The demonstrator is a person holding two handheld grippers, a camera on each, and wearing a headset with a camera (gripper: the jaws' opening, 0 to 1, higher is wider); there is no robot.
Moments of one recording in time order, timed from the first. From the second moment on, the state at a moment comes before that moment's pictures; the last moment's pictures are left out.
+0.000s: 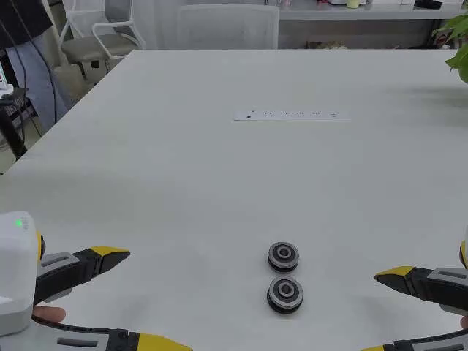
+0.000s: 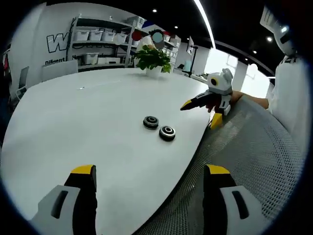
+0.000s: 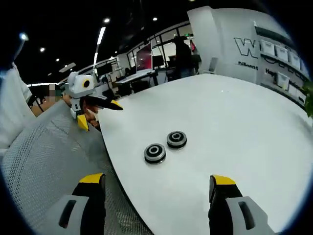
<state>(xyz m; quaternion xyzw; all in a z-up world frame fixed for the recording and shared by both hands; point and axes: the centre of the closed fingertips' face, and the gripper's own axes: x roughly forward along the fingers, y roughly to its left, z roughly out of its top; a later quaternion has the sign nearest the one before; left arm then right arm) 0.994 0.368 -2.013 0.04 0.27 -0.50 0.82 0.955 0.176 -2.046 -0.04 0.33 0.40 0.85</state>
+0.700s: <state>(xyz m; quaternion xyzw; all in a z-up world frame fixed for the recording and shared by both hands) 0.991 0.368 -2.018 0.05 0.28 -0.51 0.81 0.954 0.177 -2.049 -0.04 0.34 0.40 0.85</state>
